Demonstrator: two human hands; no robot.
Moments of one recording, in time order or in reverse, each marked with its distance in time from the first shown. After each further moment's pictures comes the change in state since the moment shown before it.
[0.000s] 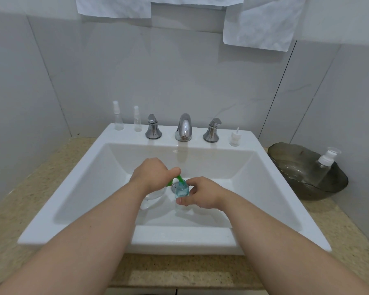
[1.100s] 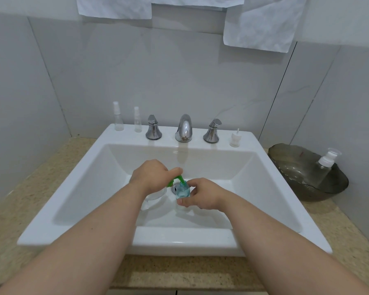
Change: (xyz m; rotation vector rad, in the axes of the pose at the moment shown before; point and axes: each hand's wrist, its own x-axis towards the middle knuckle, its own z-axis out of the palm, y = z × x) left_hand 0.000 -0.002 0.002 0.022 -0.017 0.026; right_hand 0.005 0.006 0.001 0.021 0.007 -0.010
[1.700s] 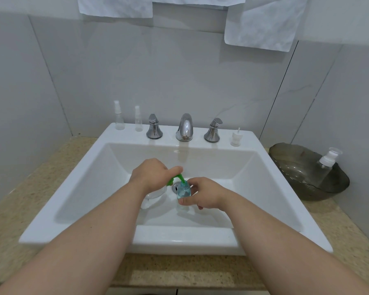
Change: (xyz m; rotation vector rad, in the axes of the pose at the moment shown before) left_hand 0.003 -0.004 0.001 0.001 0.032 -0.008; right_hand 0.000 -0.001 -0.001 0.002 -0.016 -0.006
